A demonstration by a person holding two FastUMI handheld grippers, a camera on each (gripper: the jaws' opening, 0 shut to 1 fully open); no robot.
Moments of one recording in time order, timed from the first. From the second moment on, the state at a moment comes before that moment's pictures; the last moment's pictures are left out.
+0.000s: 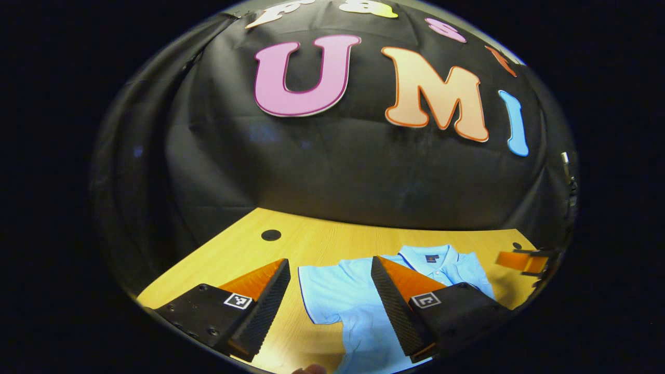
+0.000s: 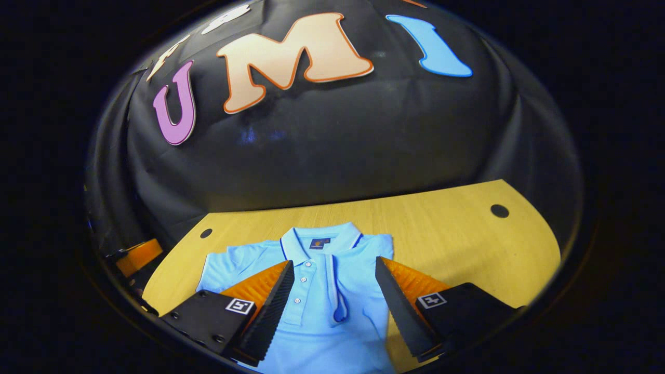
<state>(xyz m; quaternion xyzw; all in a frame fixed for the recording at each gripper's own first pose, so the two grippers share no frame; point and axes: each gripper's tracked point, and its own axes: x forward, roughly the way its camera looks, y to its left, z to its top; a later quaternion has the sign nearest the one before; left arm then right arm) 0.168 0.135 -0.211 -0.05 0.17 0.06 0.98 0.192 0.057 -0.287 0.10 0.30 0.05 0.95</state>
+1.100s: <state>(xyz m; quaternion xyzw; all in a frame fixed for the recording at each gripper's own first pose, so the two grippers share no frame) 0.215 0.143 -0.343 -0.07 0.31 0.07 0.94 0.109 -0.037 -0.291 0.06 0.34 -0.01 0.94</state>
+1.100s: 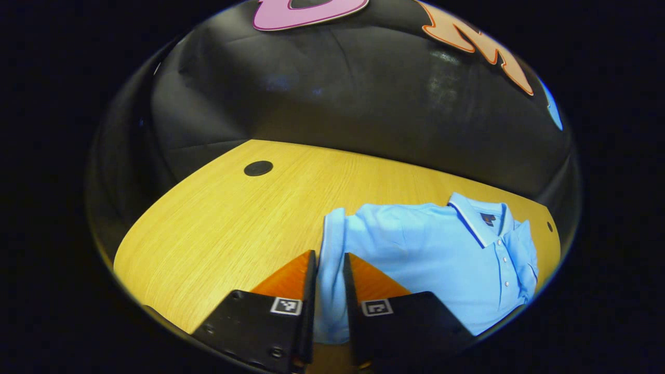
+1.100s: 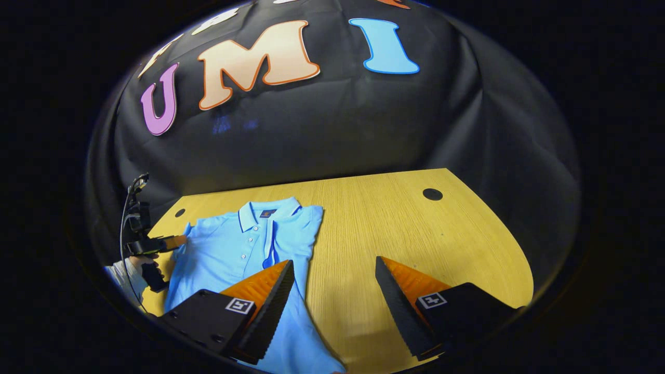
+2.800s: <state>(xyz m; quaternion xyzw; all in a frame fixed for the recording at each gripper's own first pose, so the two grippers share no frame) 0.095 0.021 -0.229 -0.05 0.26 -0.05 0.96 0.040 0.002 -0.252 0.07 0.29 0.03 0.95</state>
